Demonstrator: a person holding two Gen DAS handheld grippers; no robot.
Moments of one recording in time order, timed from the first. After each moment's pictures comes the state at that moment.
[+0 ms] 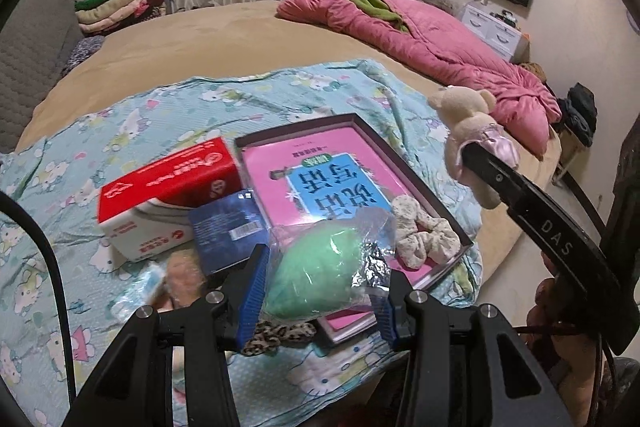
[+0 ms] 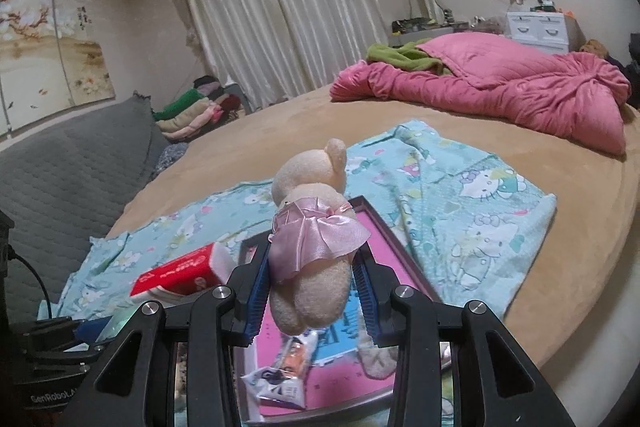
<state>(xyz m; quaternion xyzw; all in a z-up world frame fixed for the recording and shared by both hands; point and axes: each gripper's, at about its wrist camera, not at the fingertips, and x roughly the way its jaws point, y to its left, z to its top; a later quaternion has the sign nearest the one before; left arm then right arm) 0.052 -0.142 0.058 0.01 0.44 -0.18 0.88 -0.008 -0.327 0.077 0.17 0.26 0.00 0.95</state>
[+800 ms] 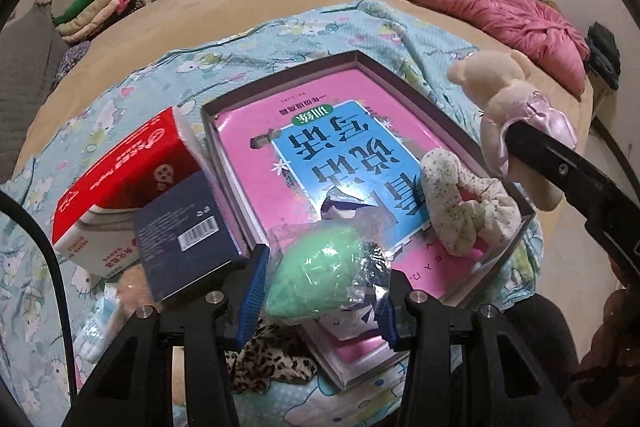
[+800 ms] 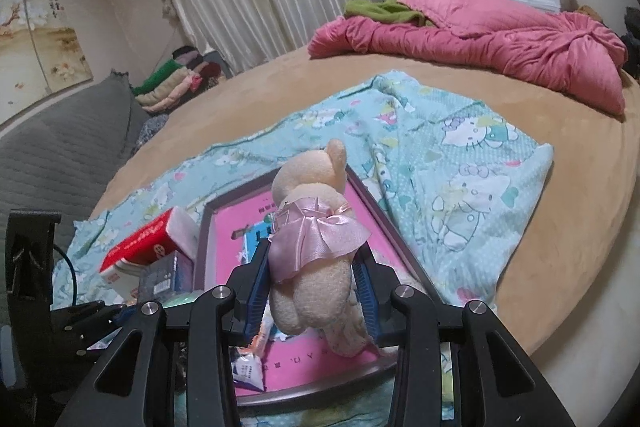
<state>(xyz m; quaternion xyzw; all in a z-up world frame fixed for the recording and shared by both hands) 0.095 -0.197 -0.015 0.11 0.49 -0.15 0.85 0.012 -0.351 0.030 0.18 0.34 -0.01 0.92</state>
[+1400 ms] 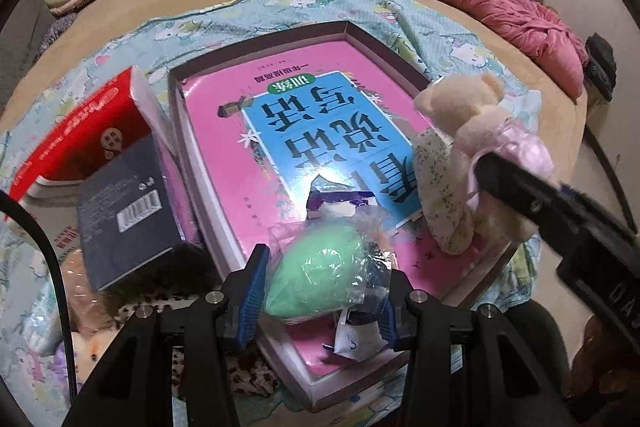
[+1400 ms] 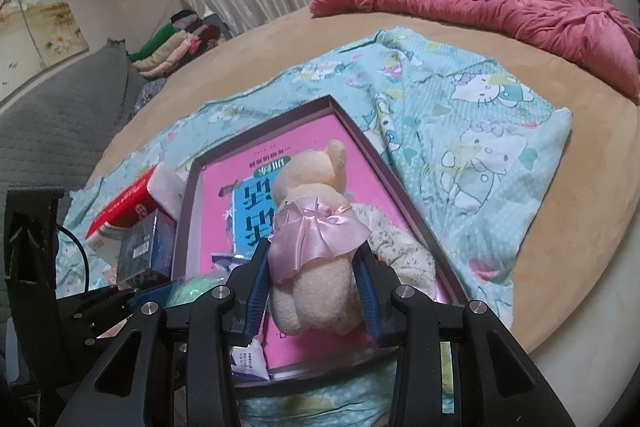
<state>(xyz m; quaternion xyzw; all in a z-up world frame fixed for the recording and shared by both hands) 0.105 -0.205 -0.049 0.06 0.52 -0.18 0.83 0.027 -0.347 -0.004 0.18 0.41 0.02 0.90</state>
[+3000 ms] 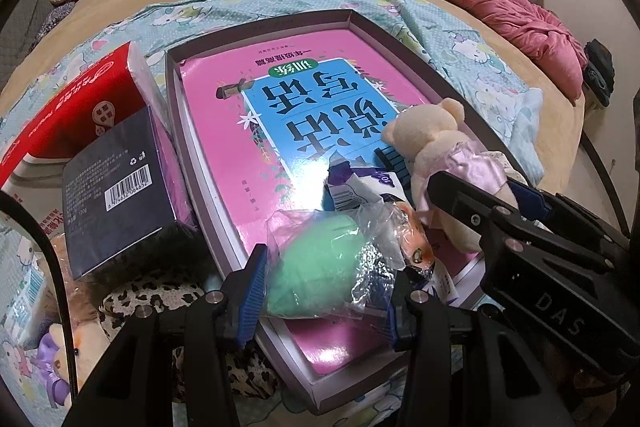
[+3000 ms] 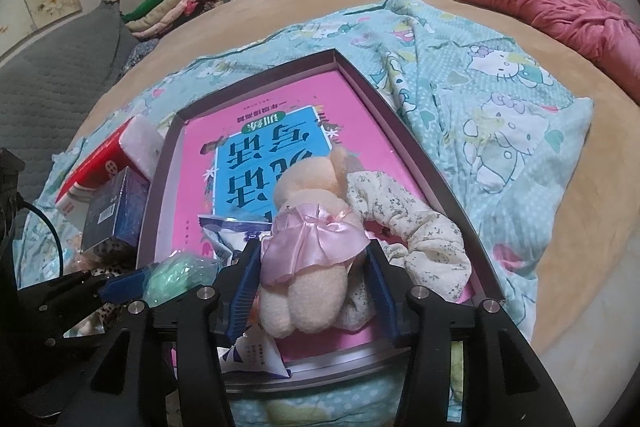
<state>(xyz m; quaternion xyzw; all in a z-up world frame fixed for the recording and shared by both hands) 0.103 -0.198 -0.061 0.05 0.53 -0.18 0.83 0.046 -0.329 -0.033 0.13 0.45 0.01 0.88</state>
